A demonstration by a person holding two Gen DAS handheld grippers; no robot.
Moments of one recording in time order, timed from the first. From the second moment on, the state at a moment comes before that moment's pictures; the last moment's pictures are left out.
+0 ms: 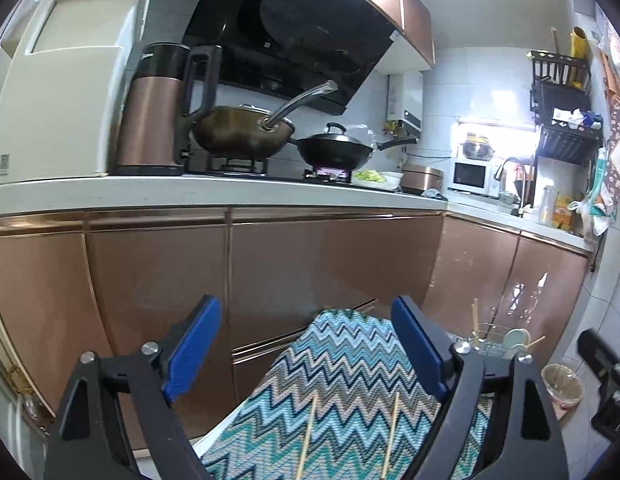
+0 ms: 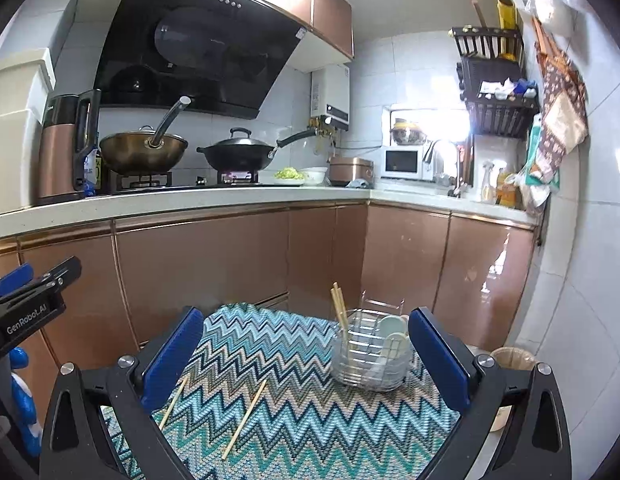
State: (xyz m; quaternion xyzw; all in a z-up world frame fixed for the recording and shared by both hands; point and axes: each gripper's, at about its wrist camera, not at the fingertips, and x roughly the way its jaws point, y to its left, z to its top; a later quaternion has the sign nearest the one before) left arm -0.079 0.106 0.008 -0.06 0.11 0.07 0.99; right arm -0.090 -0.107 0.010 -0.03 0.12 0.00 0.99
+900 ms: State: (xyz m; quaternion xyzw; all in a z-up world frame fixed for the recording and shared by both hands) left arm -0.065 0.133 -0.019 -0.07 0.15 0.09 0.98; right arm -0.082 -0.101 0.005 -0.04 0.13 0.00 0.99
